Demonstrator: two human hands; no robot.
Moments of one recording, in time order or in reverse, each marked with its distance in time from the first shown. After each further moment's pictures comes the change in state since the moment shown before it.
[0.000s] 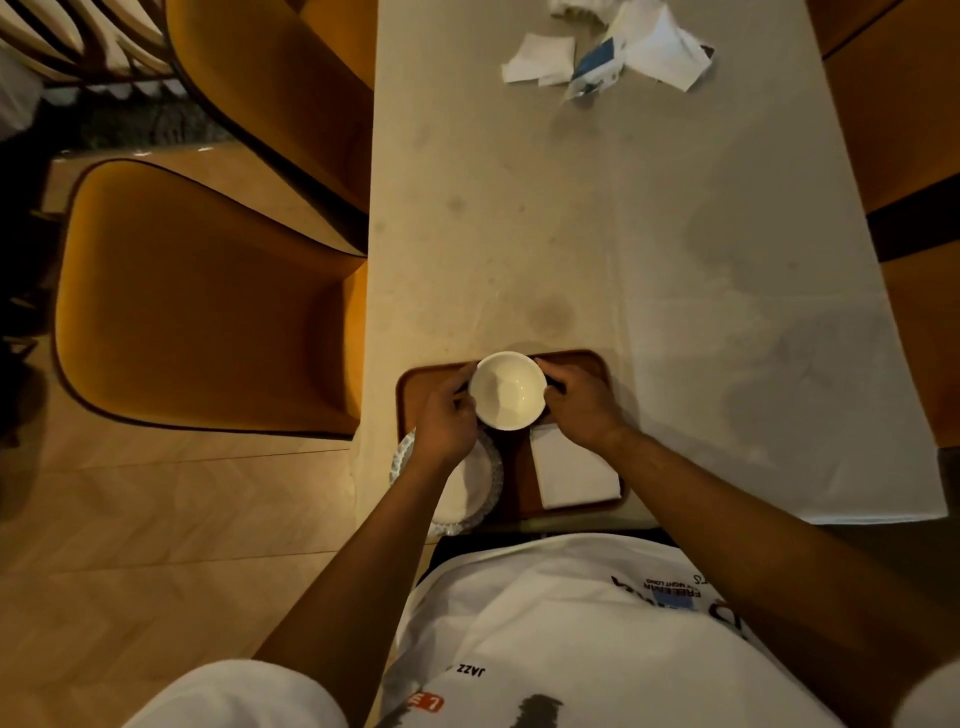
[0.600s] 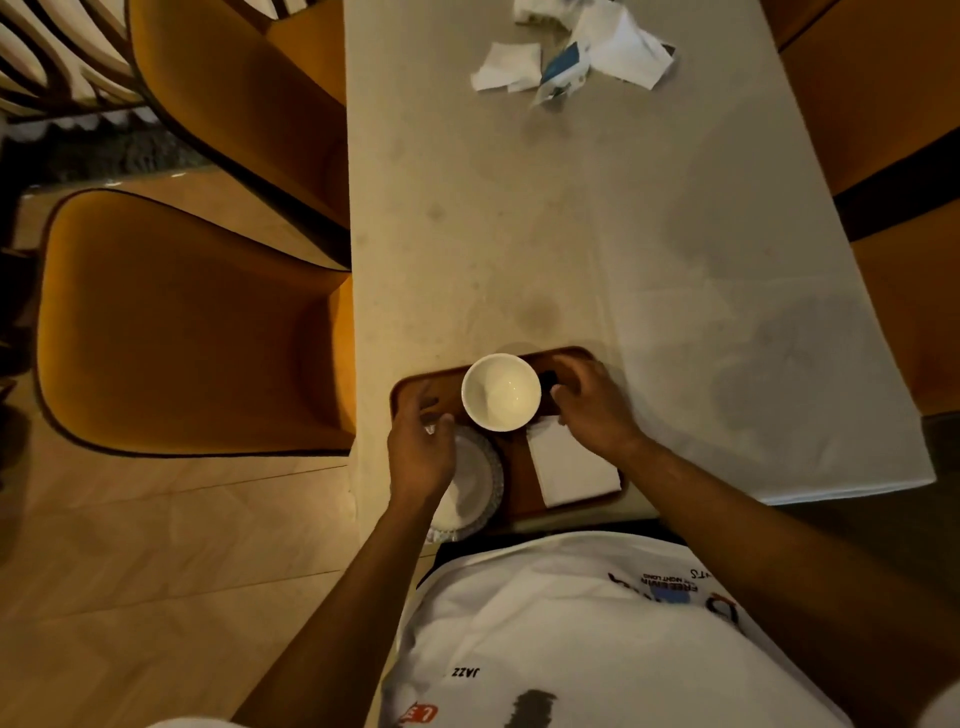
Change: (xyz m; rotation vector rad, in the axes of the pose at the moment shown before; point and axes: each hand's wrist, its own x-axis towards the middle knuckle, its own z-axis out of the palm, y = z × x) left_hand -0.035 -0.005 -0.024 0.015 0.173 -0.028; right_hand -0.021 0.002 -0.012 0.051 0.151 0.067
